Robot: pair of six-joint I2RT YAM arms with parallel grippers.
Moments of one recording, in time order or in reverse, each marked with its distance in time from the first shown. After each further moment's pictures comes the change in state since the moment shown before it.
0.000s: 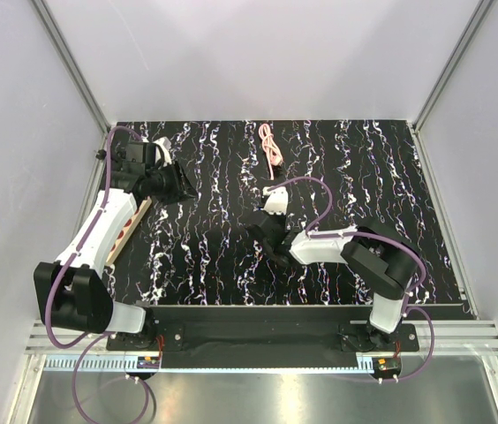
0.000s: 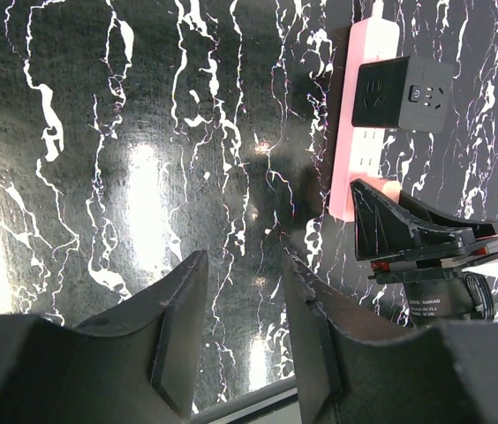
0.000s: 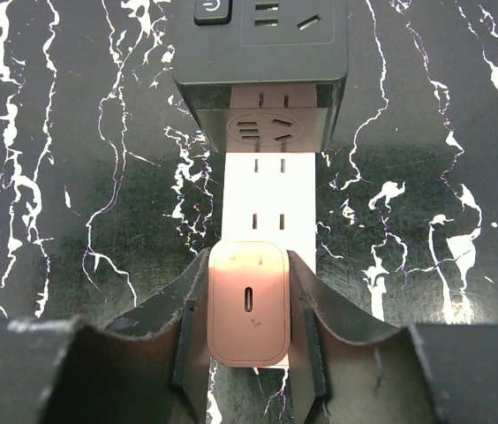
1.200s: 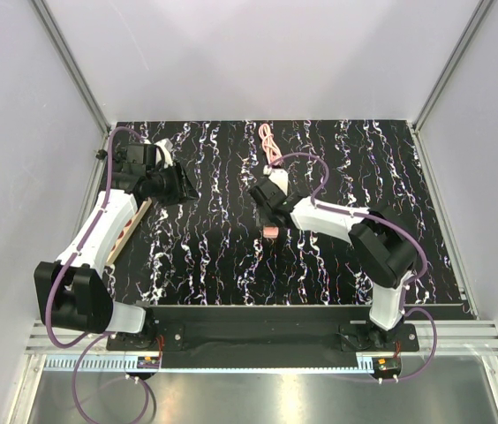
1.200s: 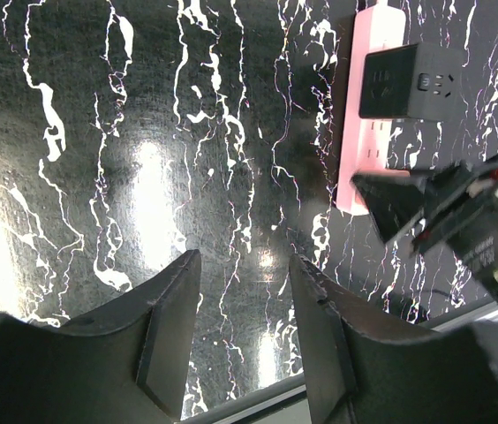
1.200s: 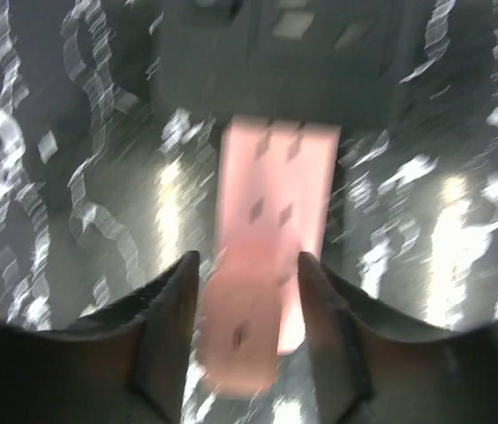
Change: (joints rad) left arm 0.000 0.000 -0.014 0.005 0.008 0.029; right arm -0.179 0.040 0.323 -0.554 -0.422 0.007
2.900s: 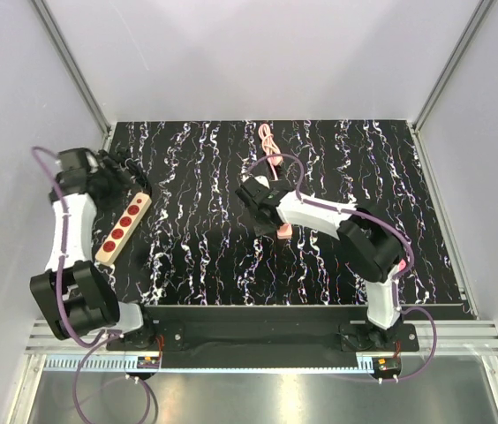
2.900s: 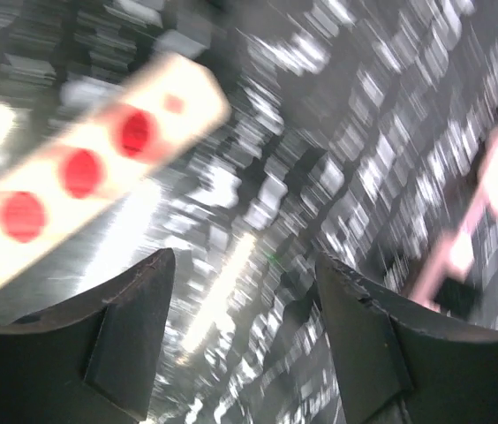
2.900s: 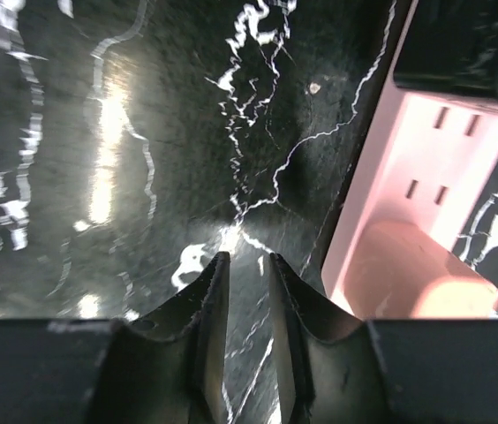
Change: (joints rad) left arm 0.427 -0.016 -0.015 0.011 -0.096 -0.110; right arm 0.046 0.079 0.191 -0.246 -0.113 -0.194
